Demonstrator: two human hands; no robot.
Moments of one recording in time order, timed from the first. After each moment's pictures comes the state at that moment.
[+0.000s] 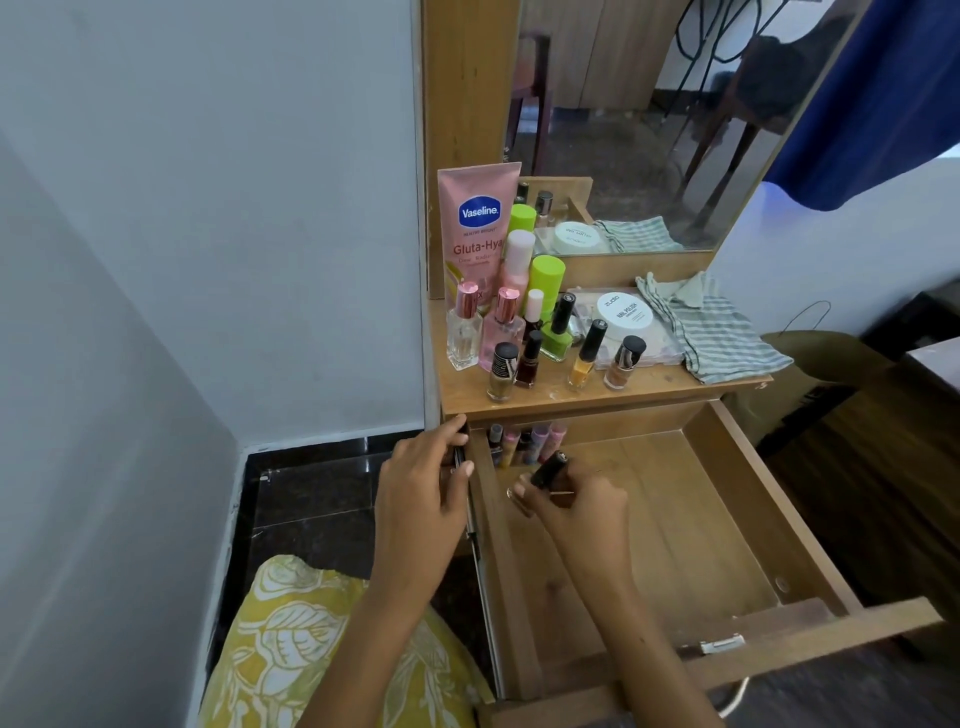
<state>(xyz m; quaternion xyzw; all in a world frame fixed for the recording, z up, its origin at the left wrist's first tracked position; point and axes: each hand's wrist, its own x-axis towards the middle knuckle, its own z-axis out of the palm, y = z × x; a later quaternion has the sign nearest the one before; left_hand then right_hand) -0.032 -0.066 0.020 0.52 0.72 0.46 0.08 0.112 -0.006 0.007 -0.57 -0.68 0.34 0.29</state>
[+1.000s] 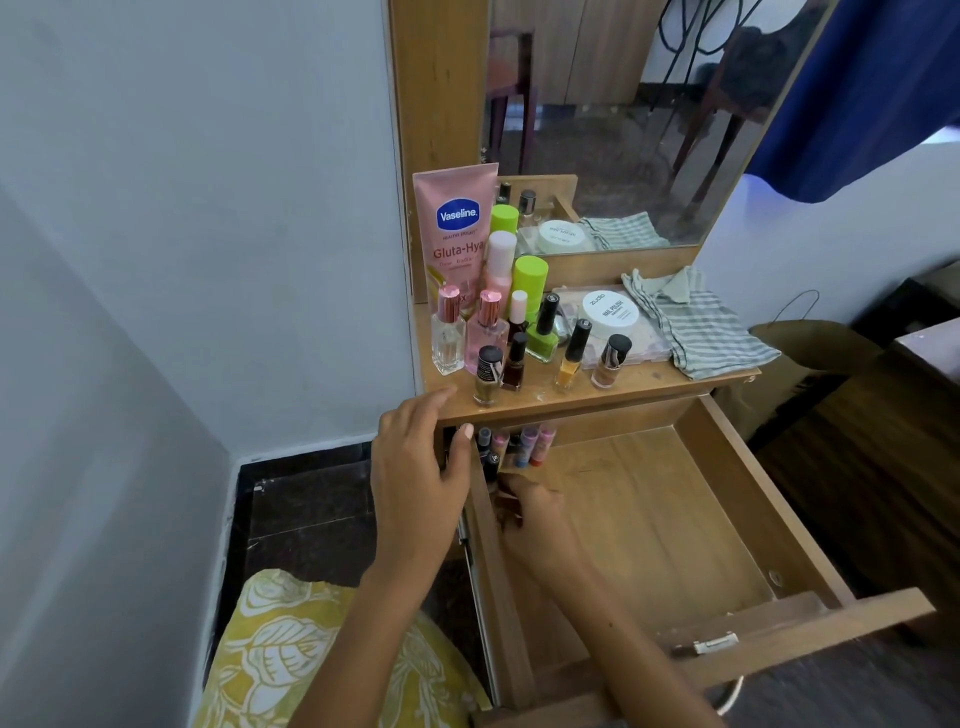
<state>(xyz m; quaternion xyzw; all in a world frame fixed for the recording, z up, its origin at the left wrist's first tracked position) -0.027 -0.041 0.038 0.50 0.72 0.48 0.03 0.095 0.004 -0.016 -0.51 -0.79 0.32 0.11</state>
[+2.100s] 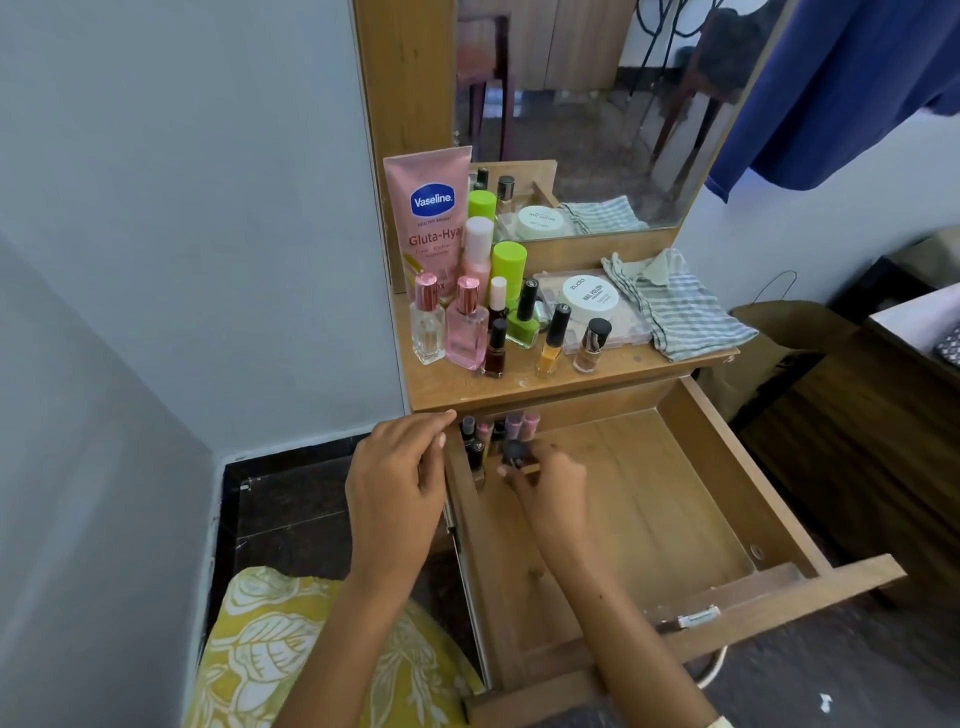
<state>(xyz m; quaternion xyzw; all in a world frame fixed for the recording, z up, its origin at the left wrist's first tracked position) -0.028 -0.055 0.029 0.55 0.70 0.46 -0.02 0.104 0.012 -0.006 -0.59 -0.68 0.35 0.25</state>
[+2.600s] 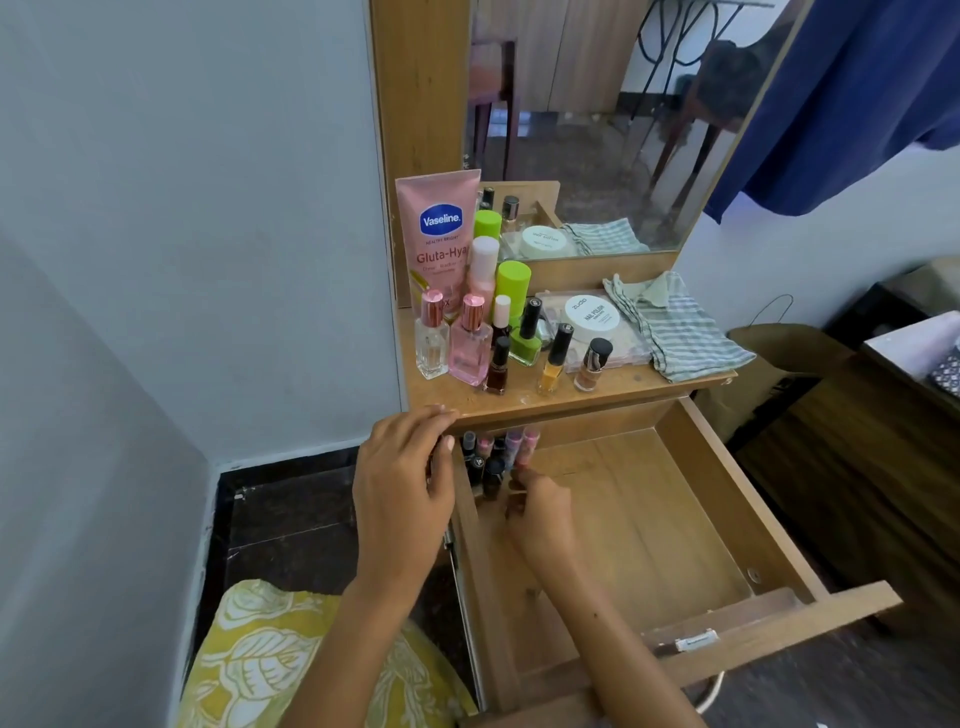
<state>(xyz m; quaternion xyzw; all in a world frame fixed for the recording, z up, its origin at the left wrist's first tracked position) -0.025 -0.048 0.036 0.55 0.71 0.45 -0.03 0.100 0.014 -0.018 -0.60 -0.71 0.34 0.16</state>
